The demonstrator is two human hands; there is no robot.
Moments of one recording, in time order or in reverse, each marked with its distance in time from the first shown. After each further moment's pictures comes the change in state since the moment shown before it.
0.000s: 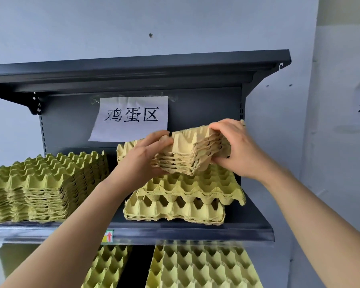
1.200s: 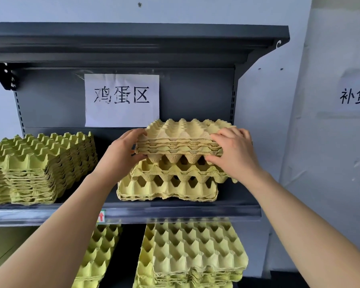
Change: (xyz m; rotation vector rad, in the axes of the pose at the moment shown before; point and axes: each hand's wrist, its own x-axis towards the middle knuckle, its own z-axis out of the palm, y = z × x) left_hand -0.031 -0.039 0.028 -0.057 0.042 -0.252; right_hand -0.038 0.018 0.045 -0.516 0.045 0.162
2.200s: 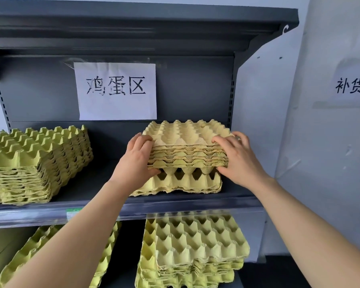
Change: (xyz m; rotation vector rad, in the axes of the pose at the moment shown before) left_hand -0.017 -0.002 0.041 0.247 -0.126 0.032; right_hand -0.030 0.006 0.023 0.050 -0.224 0.098
